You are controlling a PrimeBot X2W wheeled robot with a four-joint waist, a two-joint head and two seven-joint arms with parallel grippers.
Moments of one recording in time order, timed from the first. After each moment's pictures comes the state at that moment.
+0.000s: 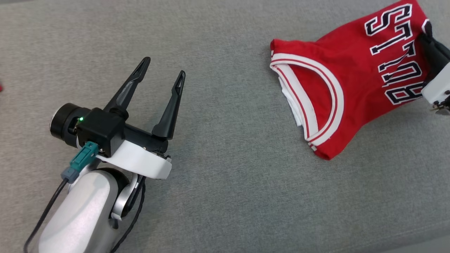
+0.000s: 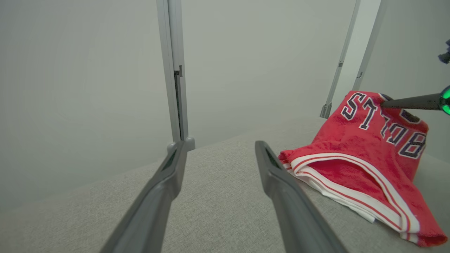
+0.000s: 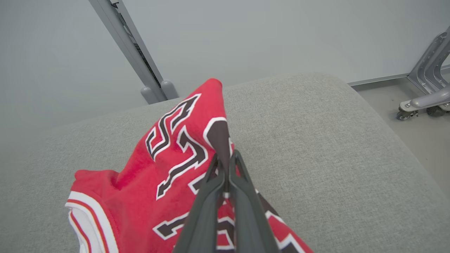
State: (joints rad) left arm -0.44 0.29 -0.41 -0.06 -0.33 0.04 -0.08; right arm -0.75 -0.38 0.10 0.47 0.64 0.13 0.31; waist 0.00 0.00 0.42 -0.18
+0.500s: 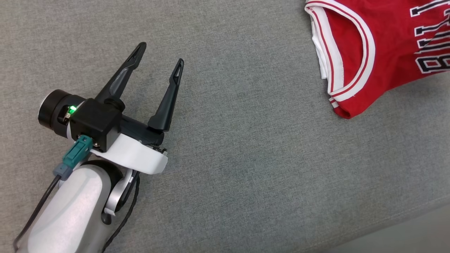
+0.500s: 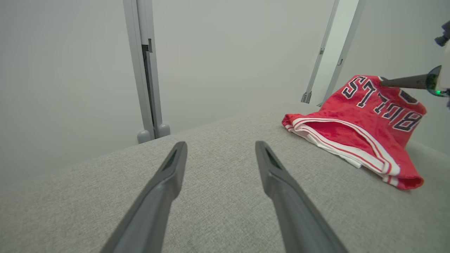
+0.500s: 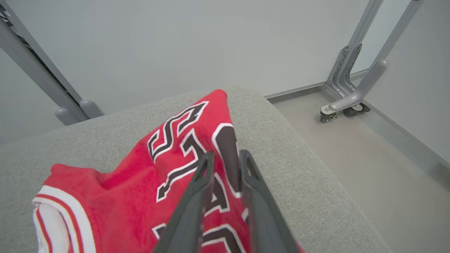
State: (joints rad) left arm -0.48 0.33 -0.41 -0.14 -0.31 0.05 -0.02; right arm -0.94 -0.41 0.09 0.72 0.62 0.13 0.14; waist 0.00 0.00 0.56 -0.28
